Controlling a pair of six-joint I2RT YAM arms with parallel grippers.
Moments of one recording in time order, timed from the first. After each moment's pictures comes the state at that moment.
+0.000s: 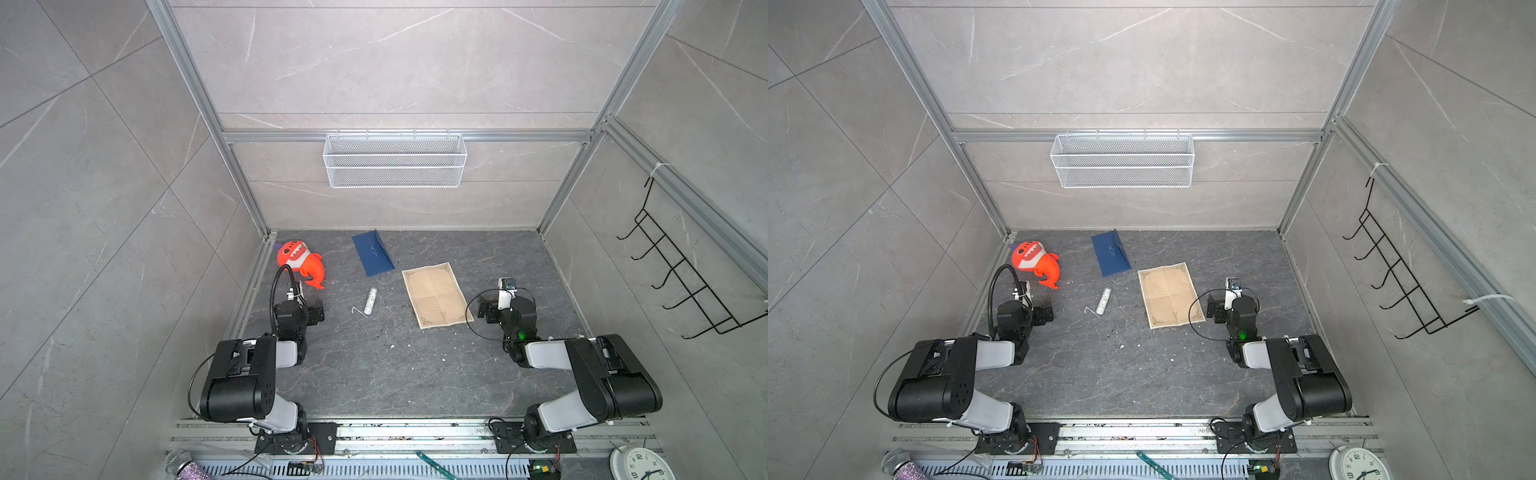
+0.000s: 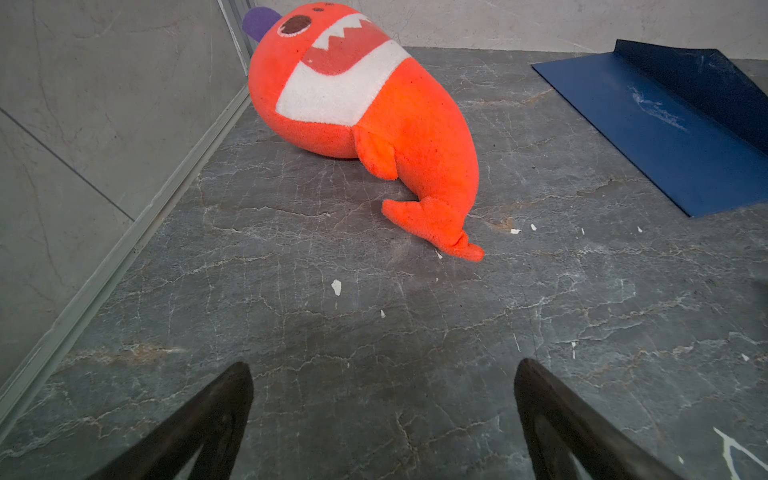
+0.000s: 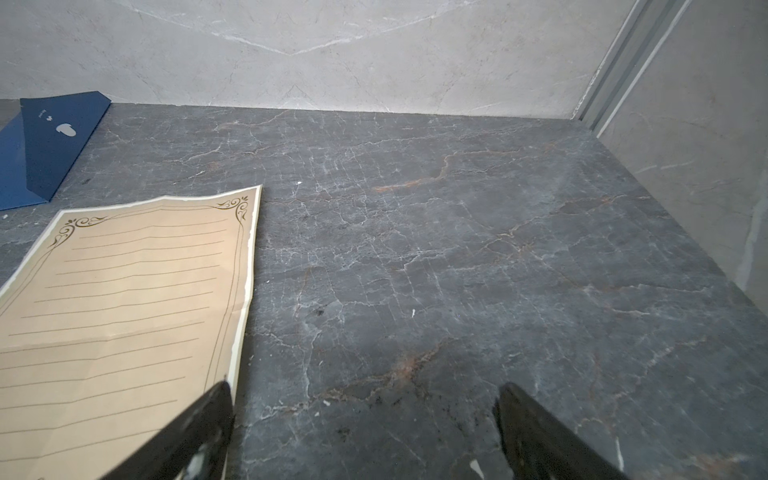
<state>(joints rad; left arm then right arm) 0.04 1.51 0.35 0.71 -0.07 0.00 0.11 1.51 0.35 0.80 0.07 0.00</state>
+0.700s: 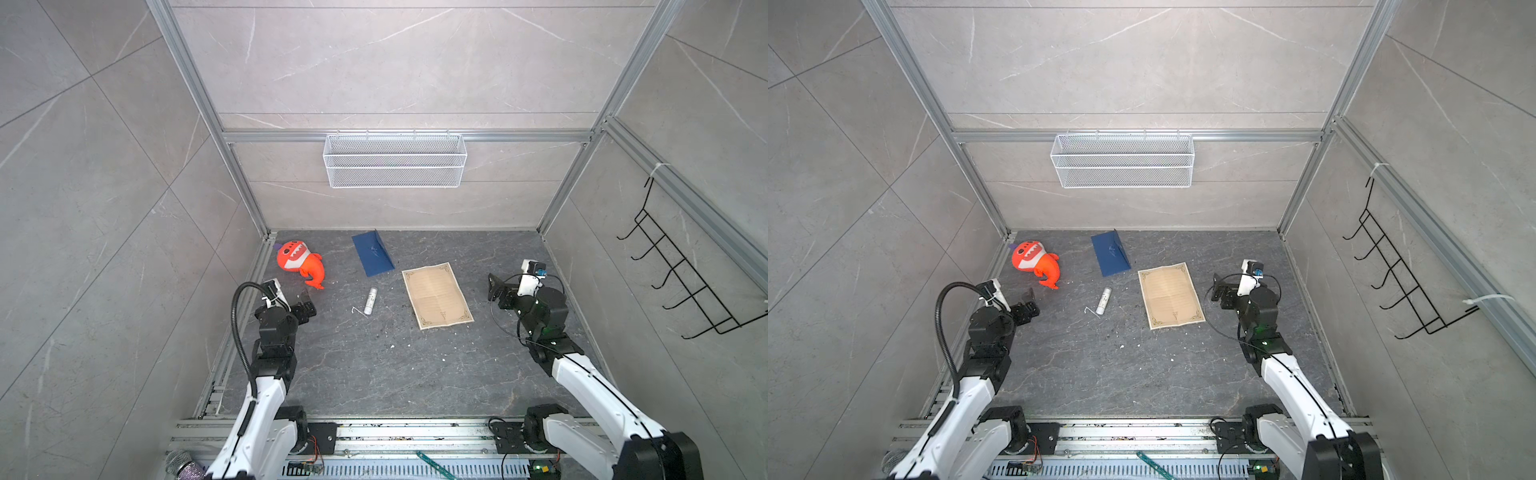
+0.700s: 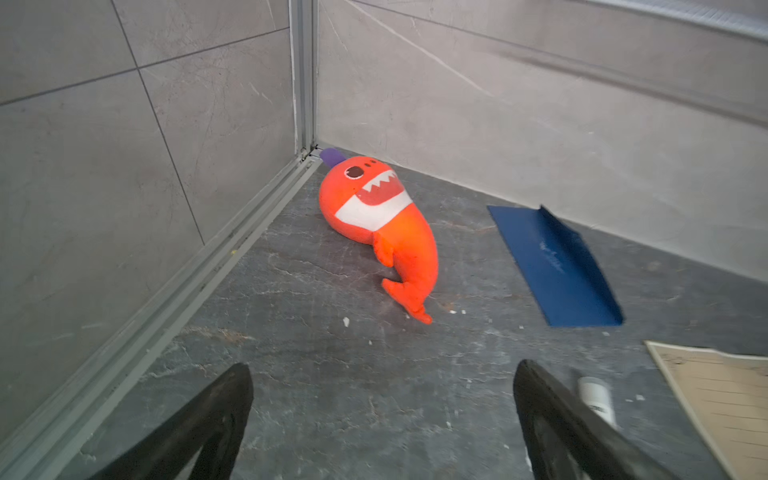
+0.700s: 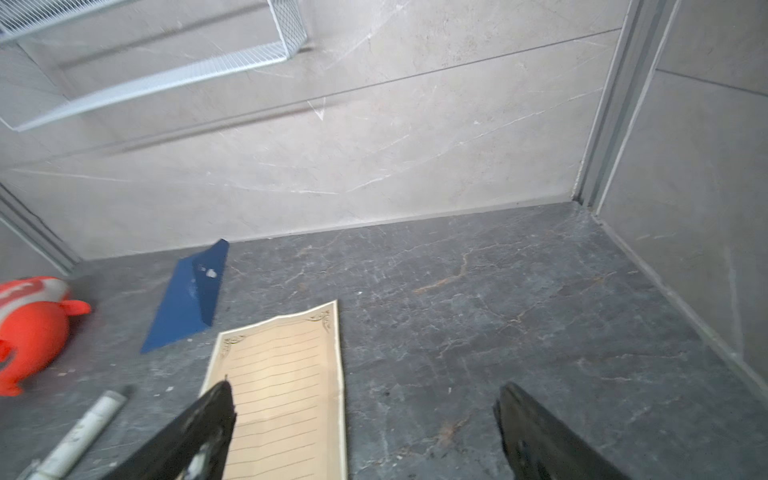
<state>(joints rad) 0.01 0.74 0.39 0.08 -0.11 -0.26 0.11 0.95 0.50 0.25 -0.03 0.22</state>
